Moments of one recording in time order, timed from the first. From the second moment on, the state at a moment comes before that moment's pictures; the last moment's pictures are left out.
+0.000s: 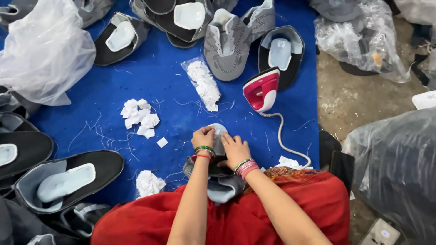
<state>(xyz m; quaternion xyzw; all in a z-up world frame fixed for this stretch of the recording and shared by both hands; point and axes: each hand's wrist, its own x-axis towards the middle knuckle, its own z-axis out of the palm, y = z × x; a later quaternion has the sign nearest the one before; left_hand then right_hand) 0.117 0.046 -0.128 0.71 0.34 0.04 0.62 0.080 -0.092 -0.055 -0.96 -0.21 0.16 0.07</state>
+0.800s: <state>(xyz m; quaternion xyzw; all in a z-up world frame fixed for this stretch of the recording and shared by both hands) 0.057 0.055 -0.106 1.00 0.03 0.05 0.05 0.102 -0.077 -0.040 -0.94 -0.21 0.24 0.05</state>
